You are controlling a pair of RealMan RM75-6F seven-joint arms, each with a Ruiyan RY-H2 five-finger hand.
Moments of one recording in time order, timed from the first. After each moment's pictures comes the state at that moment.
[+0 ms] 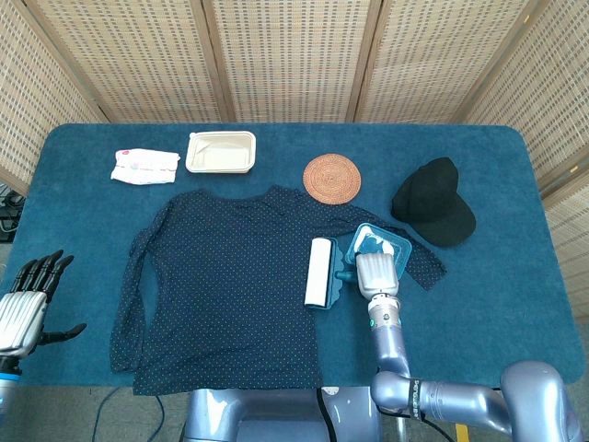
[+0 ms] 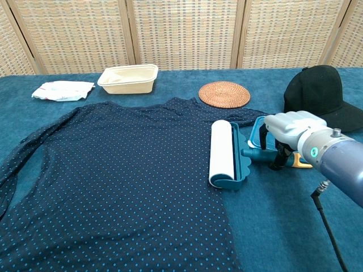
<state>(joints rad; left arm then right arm) -0.13 -1.08 -0.02 -1.70 1.47 1.38 0.02 0.78 -1.81 0.23 -1.45 -0.55 1.26 -0.96</state>
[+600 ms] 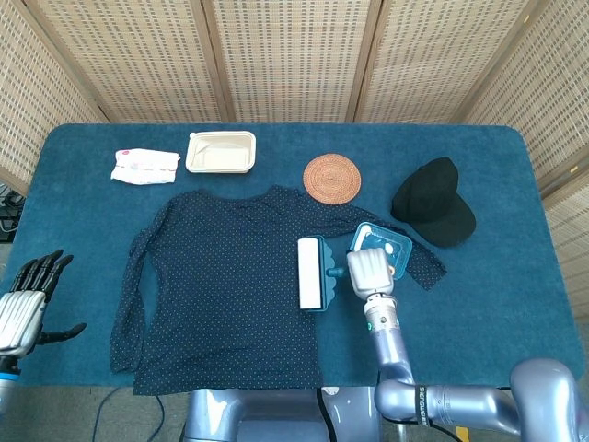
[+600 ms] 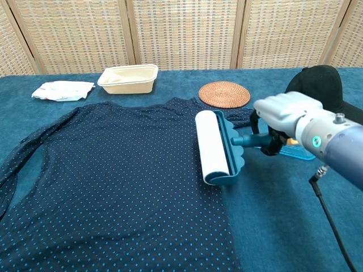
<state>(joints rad) -0.14 -1.07 -0.02 -1.70 1.47 1.37 -0.02 0.80 -1.74 0.21 -1.60 -0.67 1.31 -1.03</state>
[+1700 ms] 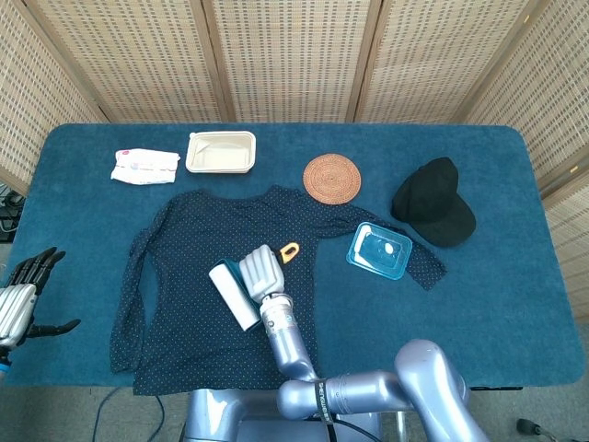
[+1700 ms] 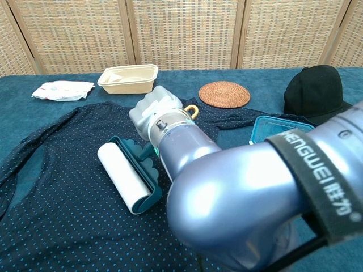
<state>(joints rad) -0.18 -1.02 -0.03 -1.67 1.41 1.26 -0.18 1.28 -2.12 0.37 -1.28 -0.47 1.27 -1.55</state>
